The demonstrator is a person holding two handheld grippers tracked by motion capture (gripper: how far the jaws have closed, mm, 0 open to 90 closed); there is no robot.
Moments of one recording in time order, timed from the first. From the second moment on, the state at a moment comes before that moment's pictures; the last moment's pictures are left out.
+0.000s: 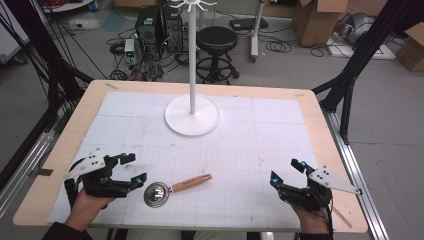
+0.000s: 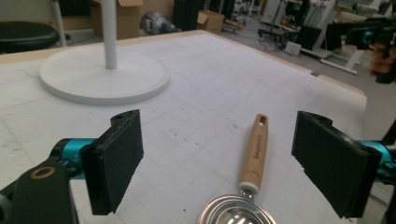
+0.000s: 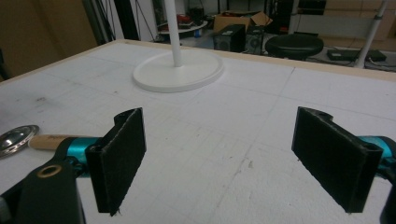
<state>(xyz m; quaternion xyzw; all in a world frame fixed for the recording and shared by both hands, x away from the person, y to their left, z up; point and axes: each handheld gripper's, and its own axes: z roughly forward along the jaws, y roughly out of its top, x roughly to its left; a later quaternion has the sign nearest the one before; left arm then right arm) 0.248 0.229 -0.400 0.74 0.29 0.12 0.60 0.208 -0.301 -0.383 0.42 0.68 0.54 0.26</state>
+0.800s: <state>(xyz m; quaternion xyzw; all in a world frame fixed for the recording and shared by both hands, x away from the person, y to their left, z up) 0.292 0.108 -0.409 0.86 0.20 0.03 0.47 0.215 -0.301 -0.388 0.44 0.68 0.53 0.25</state>
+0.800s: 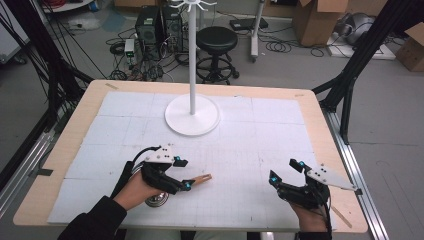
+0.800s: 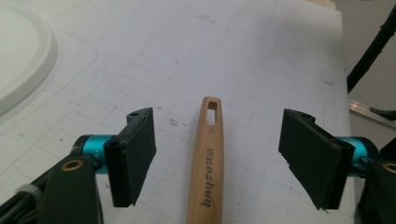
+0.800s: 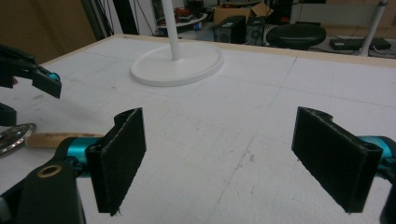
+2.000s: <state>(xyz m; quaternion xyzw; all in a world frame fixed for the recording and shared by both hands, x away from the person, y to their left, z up) 0.295 0.079 -0.431 0.92 0.19 0.04 0.34 0.217 -0.299 -0.390 0.44 0.69 0.52 0.24</state>
